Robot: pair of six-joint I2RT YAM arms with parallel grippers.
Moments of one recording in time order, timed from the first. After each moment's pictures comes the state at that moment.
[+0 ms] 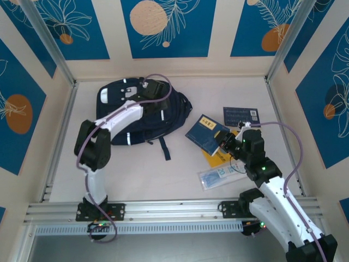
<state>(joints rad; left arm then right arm) -0.51 2.00 1.63 -0.47 -0.14 -0.64 0.31 0.63 0.54 -0.35 -0.21 0.95</state>
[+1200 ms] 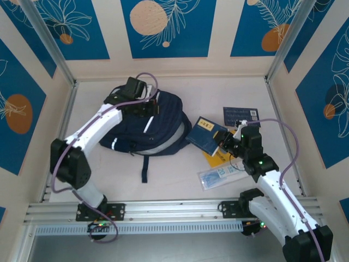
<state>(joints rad) -0.47 1.62 1.47 -0.72 0.25 -0.38 0.26 0.74 0.54 -0.31 -0.30 0.87</state>
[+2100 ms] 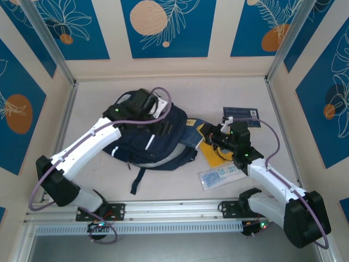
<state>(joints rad) -0.75 1.47 1.49 -0.93 0.04 -0.15 0.37 0.99 0.48 0.23 -0.49 1.39</state>
